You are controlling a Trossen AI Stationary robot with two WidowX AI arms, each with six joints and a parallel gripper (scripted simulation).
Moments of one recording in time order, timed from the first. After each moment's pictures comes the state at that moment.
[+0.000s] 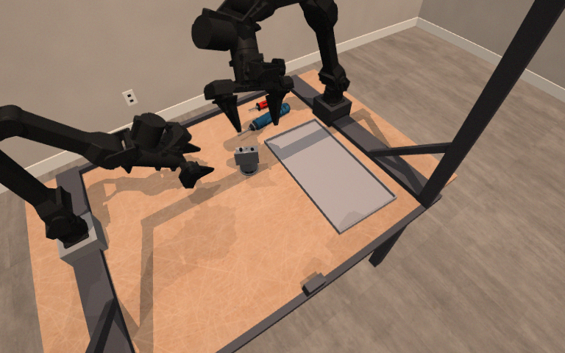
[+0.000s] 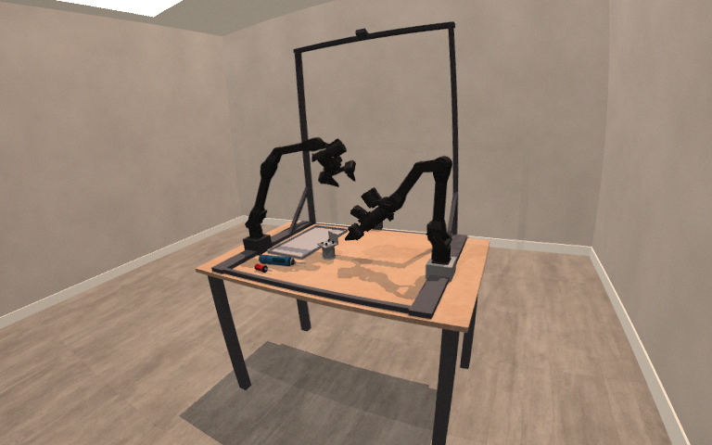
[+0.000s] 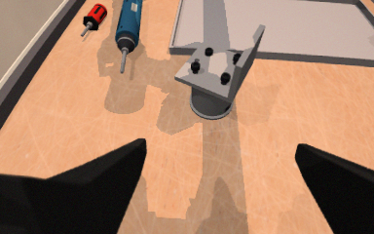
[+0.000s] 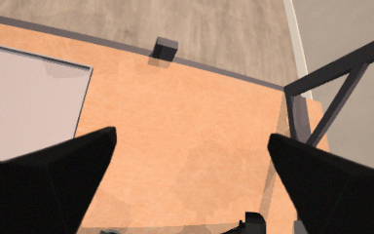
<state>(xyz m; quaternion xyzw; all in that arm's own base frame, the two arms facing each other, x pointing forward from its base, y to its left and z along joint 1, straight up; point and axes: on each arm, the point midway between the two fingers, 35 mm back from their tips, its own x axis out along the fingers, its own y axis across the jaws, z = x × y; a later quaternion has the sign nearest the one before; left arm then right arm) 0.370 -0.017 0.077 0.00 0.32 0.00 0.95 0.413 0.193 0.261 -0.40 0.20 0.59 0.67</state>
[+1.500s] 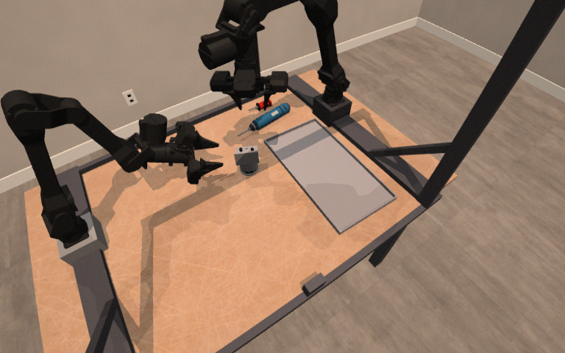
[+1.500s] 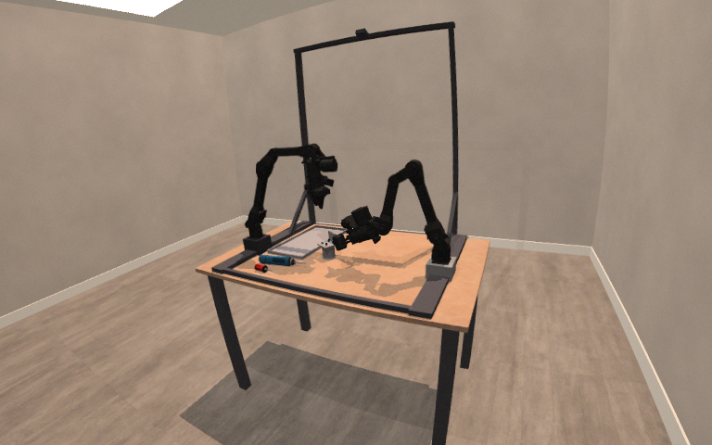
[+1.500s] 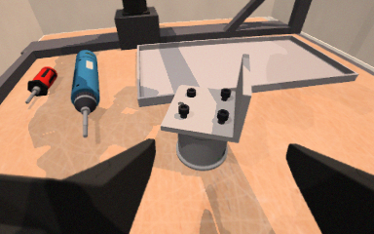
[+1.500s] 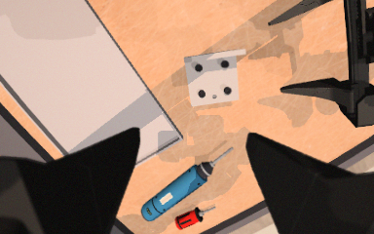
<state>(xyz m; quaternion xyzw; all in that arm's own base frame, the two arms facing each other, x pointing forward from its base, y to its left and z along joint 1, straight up) 0.414 0.003 0.049 0.02 0.18 -0.15 0.97 0.355 0.061 0.190 -0.29 0.62 0.32 0.65</state>
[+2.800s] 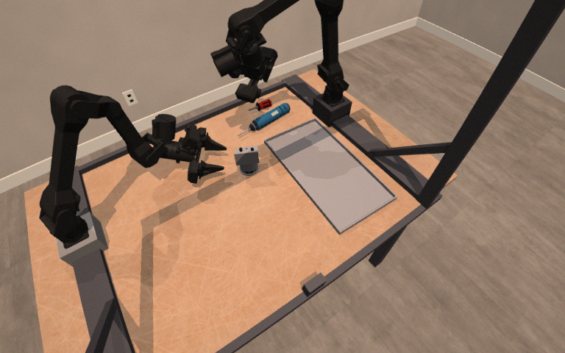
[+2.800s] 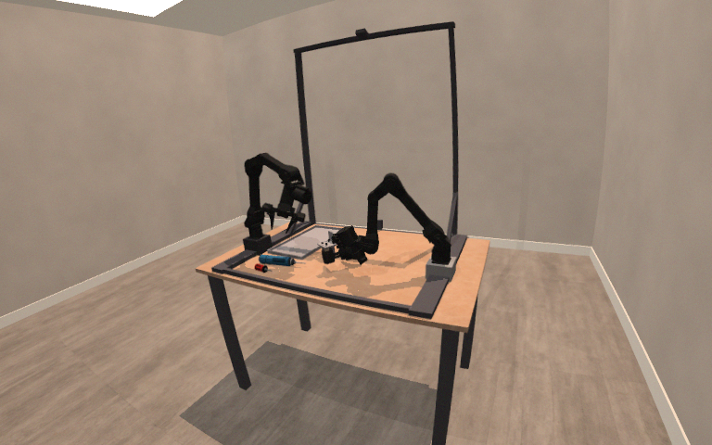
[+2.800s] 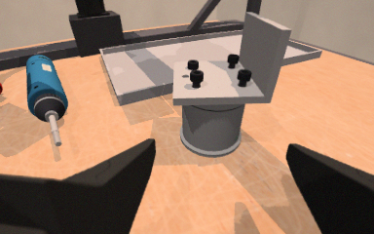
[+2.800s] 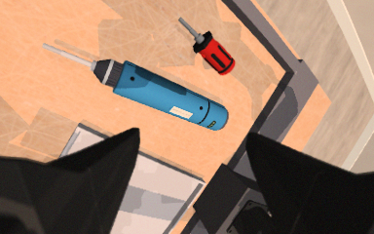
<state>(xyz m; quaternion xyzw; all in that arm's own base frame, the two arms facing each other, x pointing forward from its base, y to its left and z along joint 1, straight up) 0.433 0.032 0.001 0.04 0.13 -0.28 0.95 0.250 -0.084 0.116 0.21 0.65 -0.46 0.56</state>
